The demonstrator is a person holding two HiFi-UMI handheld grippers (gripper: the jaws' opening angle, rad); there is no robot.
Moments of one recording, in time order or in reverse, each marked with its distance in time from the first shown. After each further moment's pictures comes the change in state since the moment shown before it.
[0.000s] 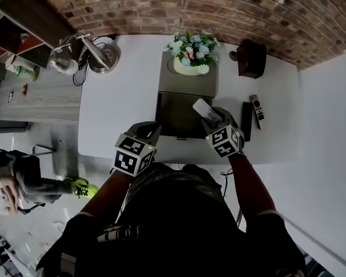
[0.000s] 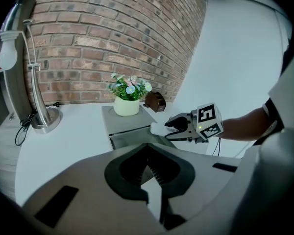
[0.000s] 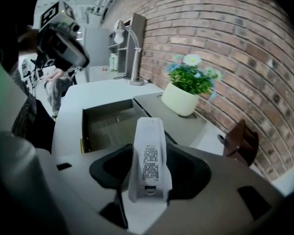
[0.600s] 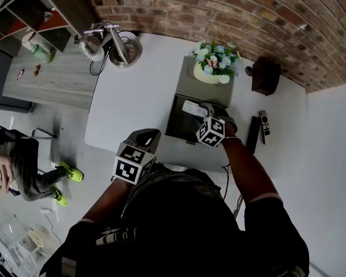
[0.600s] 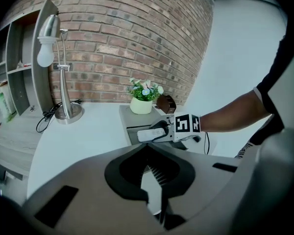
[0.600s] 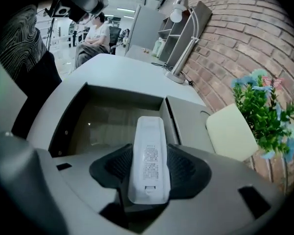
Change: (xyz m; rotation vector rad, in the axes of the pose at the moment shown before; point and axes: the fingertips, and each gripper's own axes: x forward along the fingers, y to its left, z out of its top) left arm -0.047 0.022 -0.029 -0.071 -0.051 0.124; right arm 0.093 0.046 0.041 -0.523 0.056 0.162
